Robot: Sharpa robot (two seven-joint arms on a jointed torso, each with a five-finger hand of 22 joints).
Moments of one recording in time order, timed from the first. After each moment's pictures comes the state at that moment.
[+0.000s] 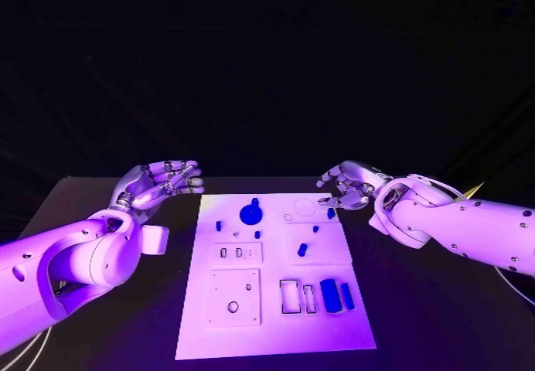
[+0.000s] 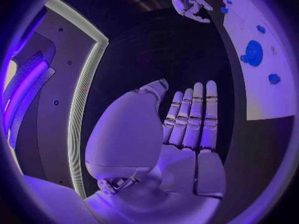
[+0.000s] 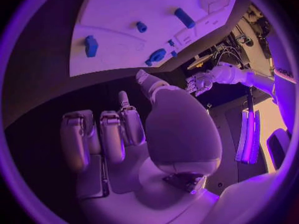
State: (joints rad) left arm 1.24 -0.92 -0.01 1.60 -0.04 -0.40 0.47; left_hand 1.49 -0.16 0.36 0.26 0.18 0.84 0.22 0.25 0.17 1.02 0.18 0.07 0.07 0.97 0.13 0.28 0.34 0.17 0.81 0.24 0.54 0.26; right arm 1.33 -0.96 -0.13 1.46 -1.22 -0.44 -0.01; right_hand 1.30 -0.23 0.41 0.11 0.09 0.90 0.17 0.09 0.38 1.43 0.09 1.39 1.31 1.46 0.01 1.56 1.31 0.01 1.47 0.11 1.54 1.31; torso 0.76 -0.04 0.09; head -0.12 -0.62
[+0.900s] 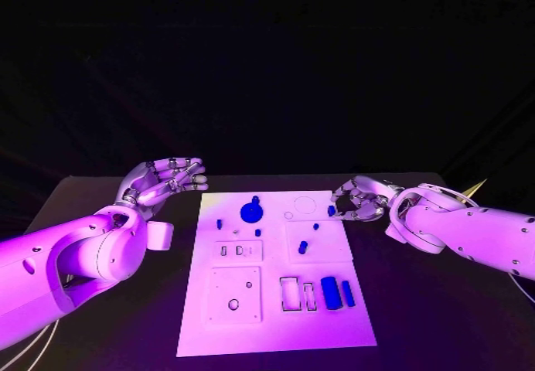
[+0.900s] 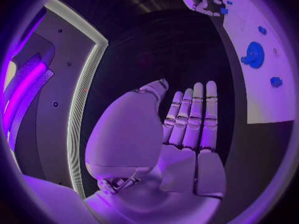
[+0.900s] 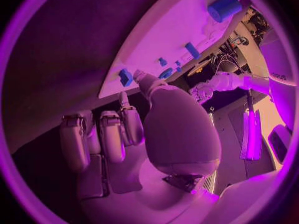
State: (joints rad) left arm 1.24 -0.91 -0.01 1.59 -0.04 -0.40 0.47; left_hand 1.49 -0.16 0.36 0.26 0.18 0.84 0.22 0.25 0.17 1.02 0.18 0.07 0.07 0.97 0.13 0.28 0.34 0.17 0.80 0.24 0.54 0.26; right arm 1.27 -0.95 -0.14 1.32 -1.19 -0.33 0.12; right_hand 1.33 -0.23 0.38 0.10 0.16 0.90 0.17 0.09 0.38 1.43 0.09 1.39 1.31 1.46 0.01 1.56 1.31 0.01 1.47 0.12 1.55 1.31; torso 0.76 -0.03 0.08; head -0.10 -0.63
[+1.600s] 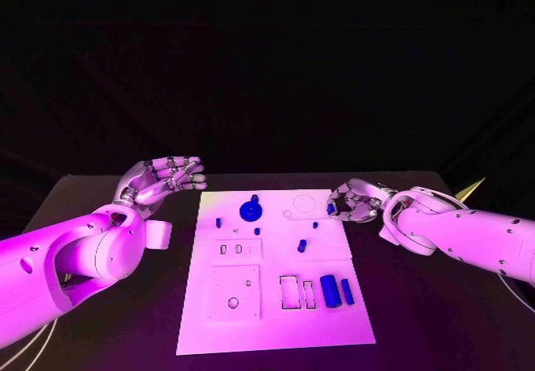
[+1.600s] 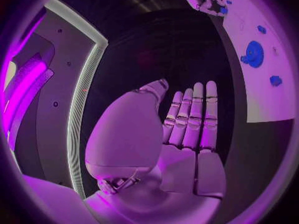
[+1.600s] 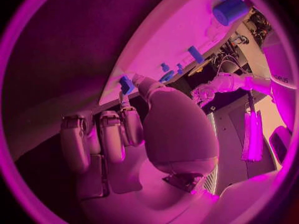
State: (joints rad) left arm 1.24 -0.91 -0.01 1.59 -0.04 -0.40 0.47; left_hand 1.49 -0.16 0.36 0.26 0.18 0.84 0.22 0.25 0.17 1.02 0.18 0.07 0.07 0.97 0.13 0.28 0.34 0.17 0.80 0.24 0.54 0.26; right arm 1.25 -0.91 -0.14 1.29 -1.18 -0.35 0.12; right_hand 1.33 -0.20 0.40 0.12 0.19 0.93 0.17 0.10 0.38 1.44 0.08 1.41 1.31 1.46 0.01 1.56 1.31 0.01 1.47 0.12 1.57 1.31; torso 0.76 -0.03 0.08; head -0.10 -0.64
